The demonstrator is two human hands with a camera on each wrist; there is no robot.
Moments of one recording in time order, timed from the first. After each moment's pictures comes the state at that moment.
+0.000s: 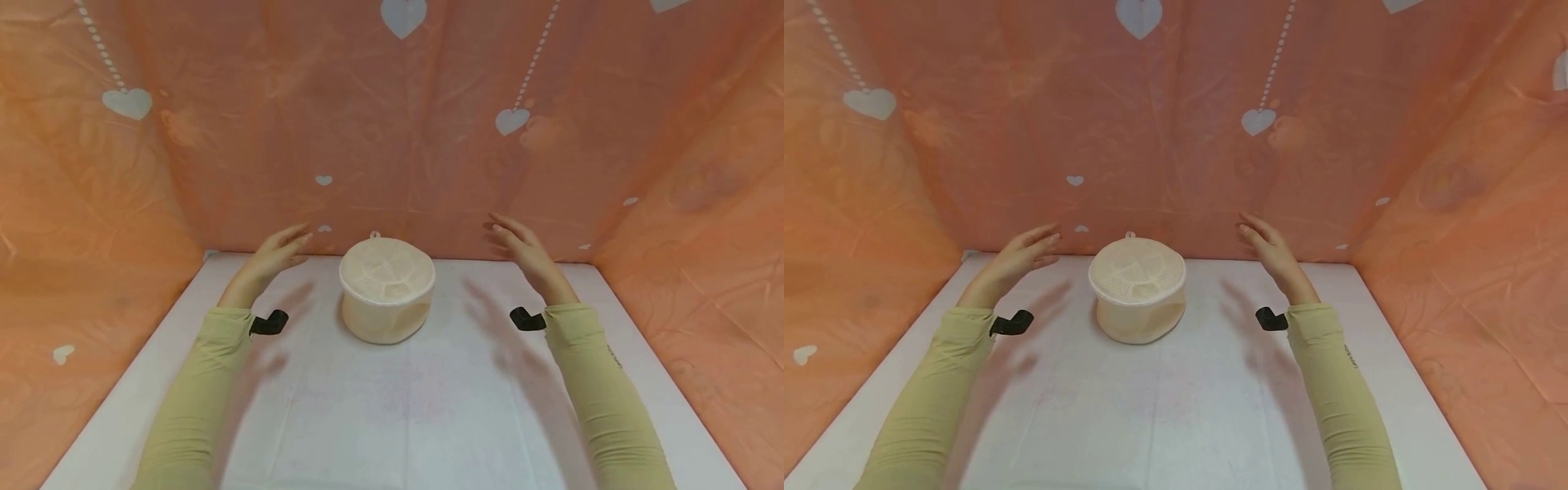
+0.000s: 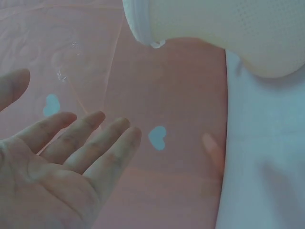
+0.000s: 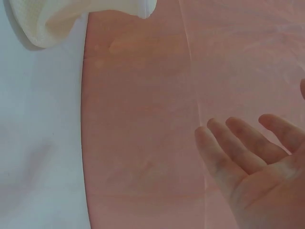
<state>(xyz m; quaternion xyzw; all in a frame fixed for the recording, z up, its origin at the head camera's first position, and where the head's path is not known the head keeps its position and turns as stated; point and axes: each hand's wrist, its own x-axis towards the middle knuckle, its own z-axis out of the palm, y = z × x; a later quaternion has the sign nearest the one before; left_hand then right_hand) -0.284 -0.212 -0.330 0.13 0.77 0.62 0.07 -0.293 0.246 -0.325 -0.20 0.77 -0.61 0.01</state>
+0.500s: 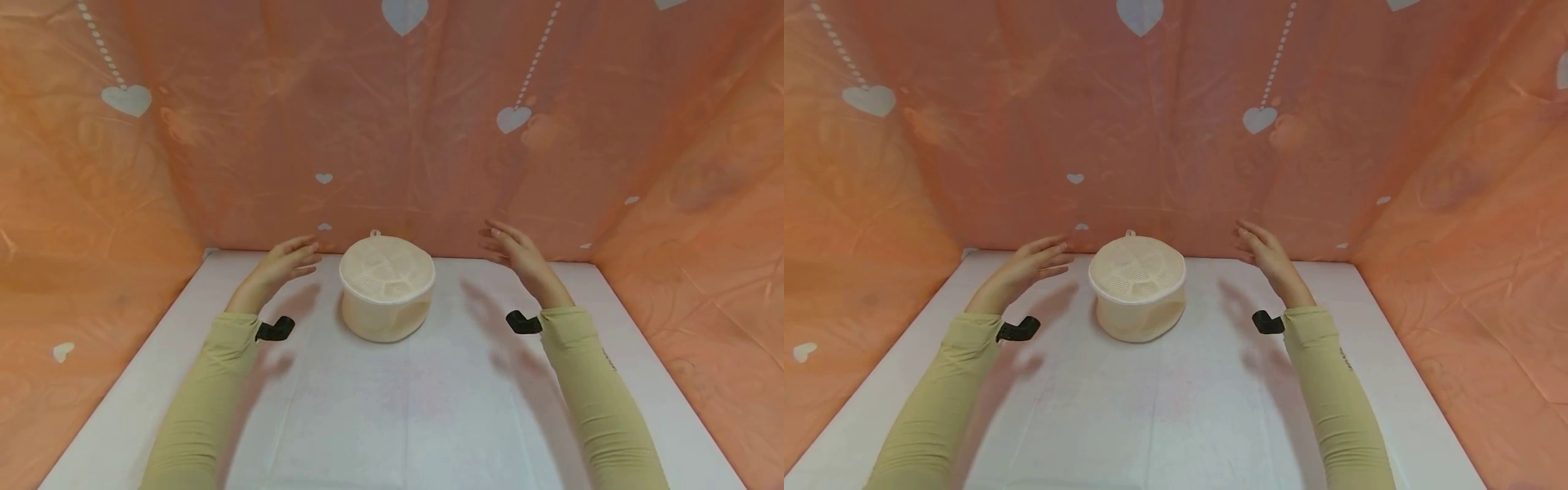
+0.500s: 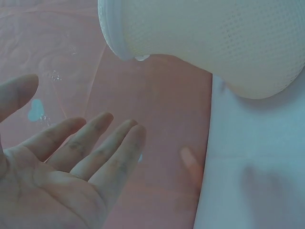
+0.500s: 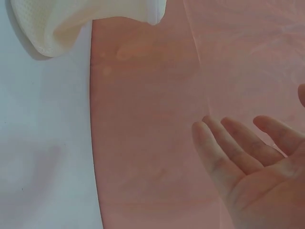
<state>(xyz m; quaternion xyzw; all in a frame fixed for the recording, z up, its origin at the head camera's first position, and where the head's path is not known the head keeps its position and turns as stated) -0.282 -0.207 -0.348 0.10 0.73 0.67 0.11 -0.294 0.240 -0.334 -0.16 0.73 -0.66 0.05</state>
